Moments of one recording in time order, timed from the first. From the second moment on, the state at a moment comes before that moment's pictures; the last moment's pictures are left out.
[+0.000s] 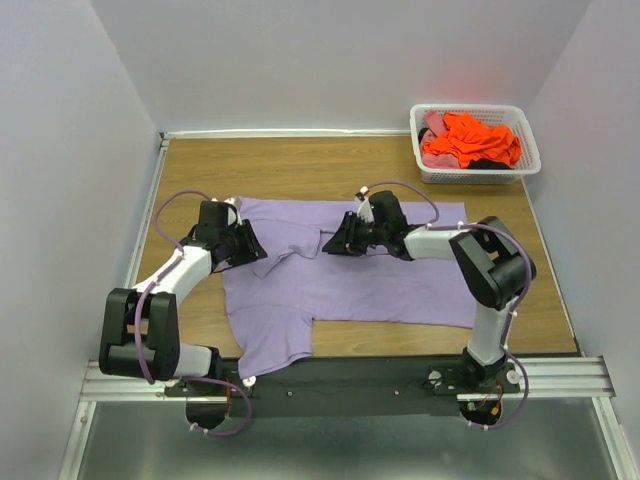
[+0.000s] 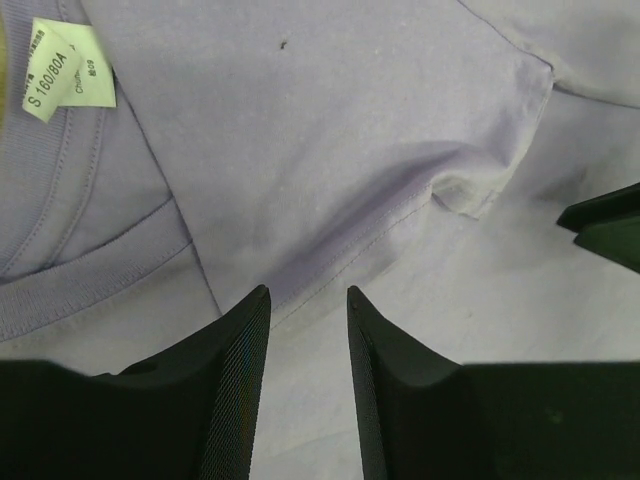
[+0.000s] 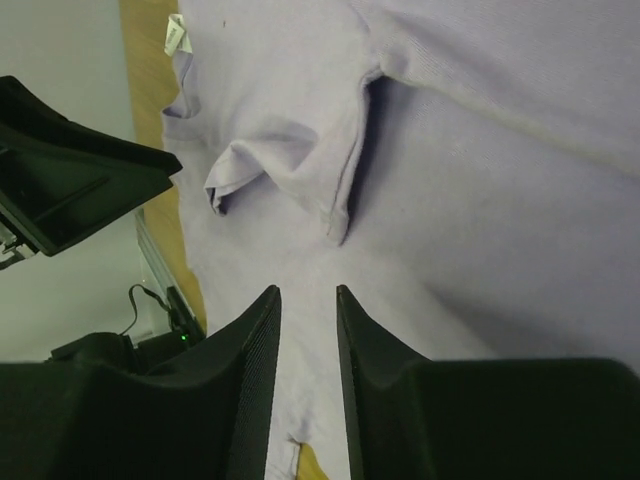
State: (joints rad) left arm -0.11 1.36 0.70 -0.25 0.32 -0.44; right arm 0.54 1.89 0.95 0.30 -0.56 0.81
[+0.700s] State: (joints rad) left arm -0.11 1.47 0.68 -0.15 0.31 -0.45; right arm 0.59 2.03 1.03 0.42 -0.51 0.93
